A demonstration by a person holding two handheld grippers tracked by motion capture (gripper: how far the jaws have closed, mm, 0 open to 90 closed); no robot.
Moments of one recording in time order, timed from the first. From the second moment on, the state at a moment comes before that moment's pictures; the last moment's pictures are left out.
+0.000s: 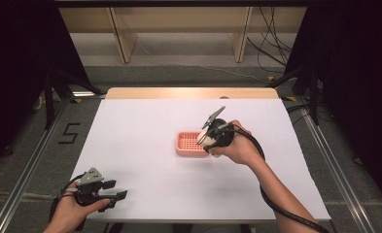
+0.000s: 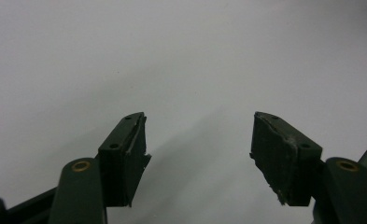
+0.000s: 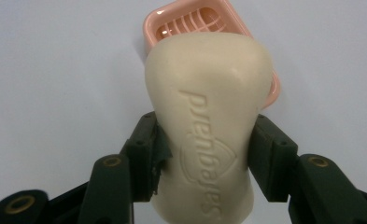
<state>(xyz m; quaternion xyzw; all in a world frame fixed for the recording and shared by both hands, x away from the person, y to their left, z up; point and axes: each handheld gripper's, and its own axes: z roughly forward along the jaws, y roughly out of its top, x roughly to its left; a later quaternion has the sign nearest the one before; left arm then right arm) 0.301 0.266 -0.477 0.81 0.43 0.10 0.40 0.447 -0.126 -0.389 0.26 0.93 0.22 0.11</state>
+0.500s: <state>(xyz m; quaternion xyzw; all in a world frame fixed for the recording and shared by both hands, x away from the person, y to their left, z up) 0.301 0.266 -0.477 0.81 0.43 0.10 0.40 0.451 -0.120 -0.387 0.26 0.93 0.22 0.11</state>
